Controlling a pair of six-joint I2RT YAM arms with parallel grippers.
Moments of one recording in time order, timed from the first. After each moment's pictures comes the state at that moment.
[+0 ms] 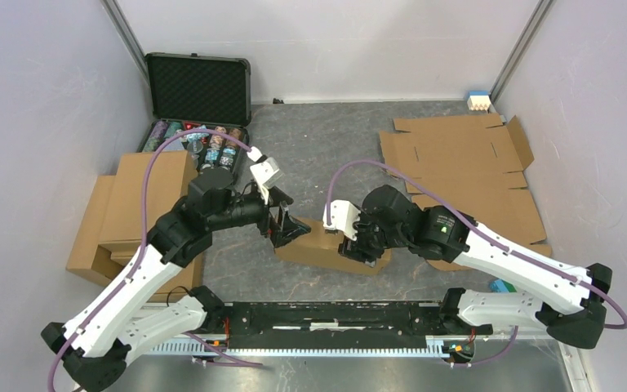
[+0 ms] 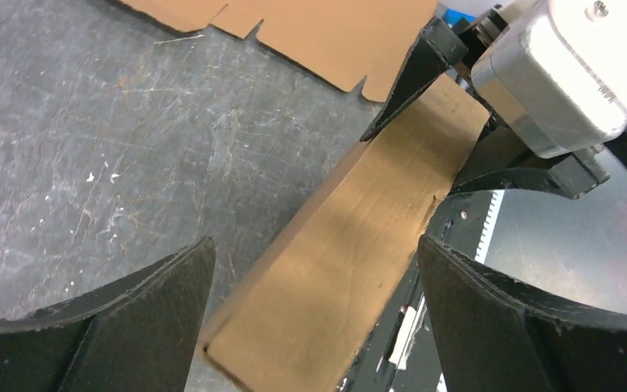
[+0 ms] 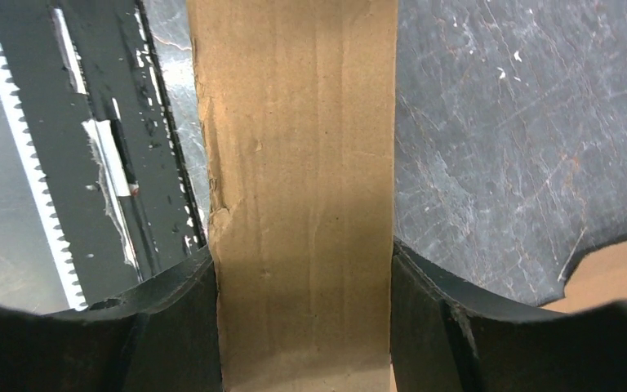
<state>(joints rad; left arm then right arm) -0.69 0.83 1.01 -0.53 0.44 -0.09 1.07 1.10 1.12 -0.81 -0.08 -0.31</state>
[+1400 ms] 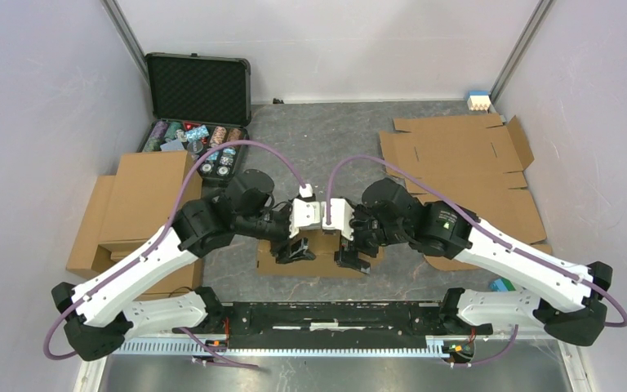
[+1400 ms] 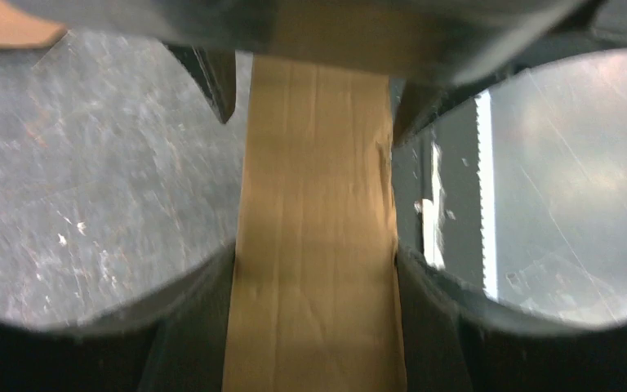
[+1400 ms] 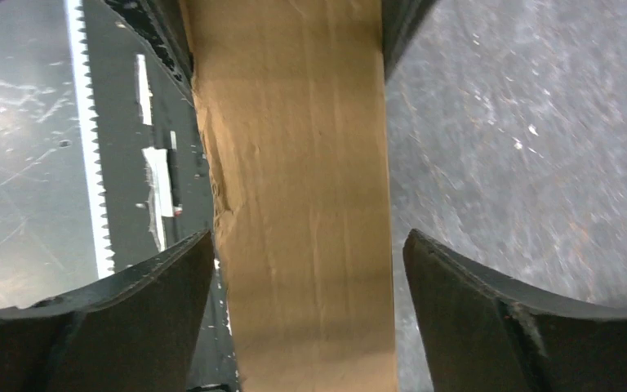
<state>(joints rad) -0.92 1.01 1.15 -0.77 0.51 0.38 1.08 1.13 1.21 -0.81 -0.25 -0.34</state>
